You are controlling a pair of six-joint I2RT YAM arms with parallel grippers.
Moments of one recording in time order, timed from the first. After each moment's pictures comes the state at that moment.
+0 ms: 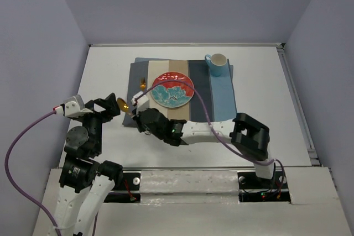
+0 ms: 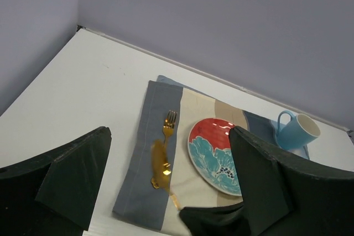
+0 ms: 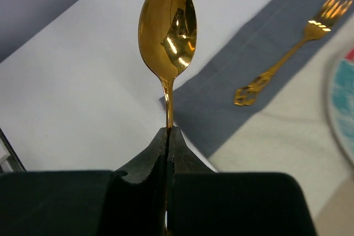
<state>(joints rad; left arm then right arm) -0.32 0.28 0.69 -0.33 -0.43 -0.35 1.26 2.04 1.45 0.25 0.41 0.26</state>
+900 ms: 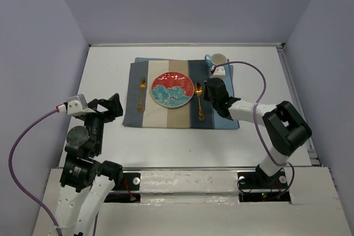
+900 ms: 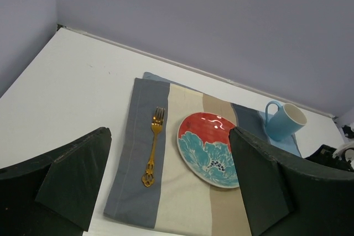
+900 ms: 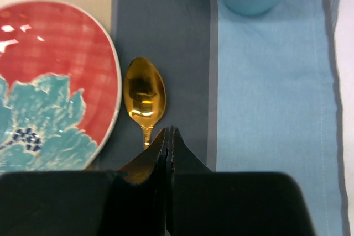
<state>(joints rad) -0.31 0.28 0.68 -0.31 -0.35 -0.35 0.61 1.66 0.89 0.30 0.46 0.37</state>
